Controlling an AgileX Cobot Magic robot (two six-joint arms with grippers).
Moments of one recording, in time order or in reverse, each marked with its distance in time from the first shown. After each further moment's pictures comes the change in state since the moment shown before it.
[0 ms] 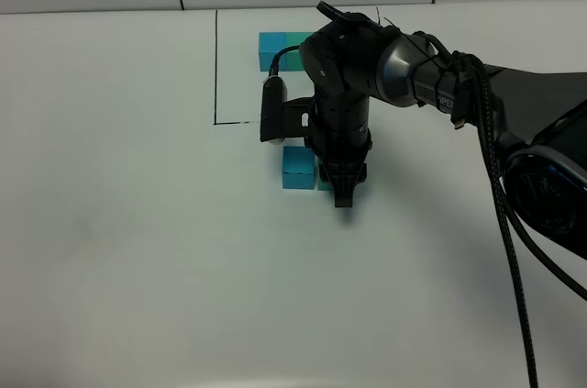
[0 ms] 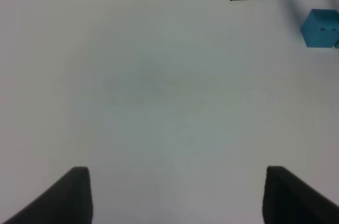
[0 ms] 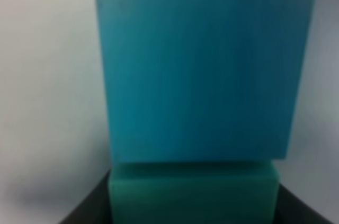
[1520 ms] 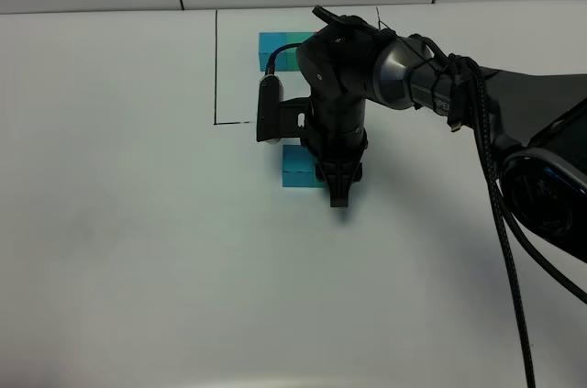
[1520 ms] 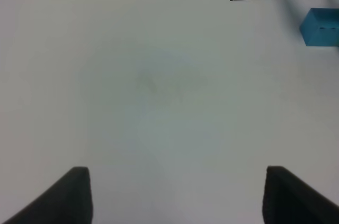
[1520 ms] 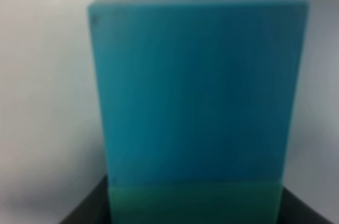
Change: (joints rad) left arm 0.000 0.000 0.000 0.000 0.000 0.000; right arm 0.009 0.004 0.000 -0.015 -0.034 0.016
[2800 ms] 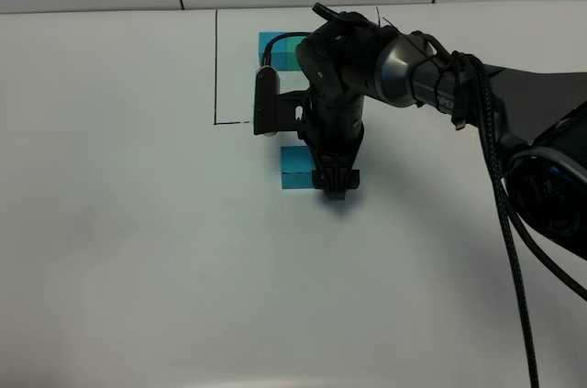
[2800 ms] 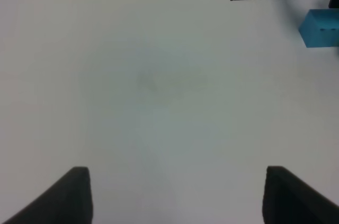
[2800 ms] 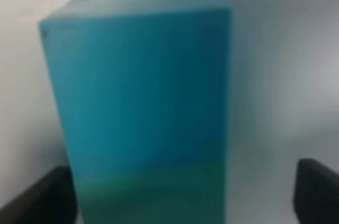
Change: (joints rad) left arm 0.000 0.000 0.000 0.000 0.000 0.000; right arm -0.003 -0.042 0.008 -0.023 -0.042 0.028
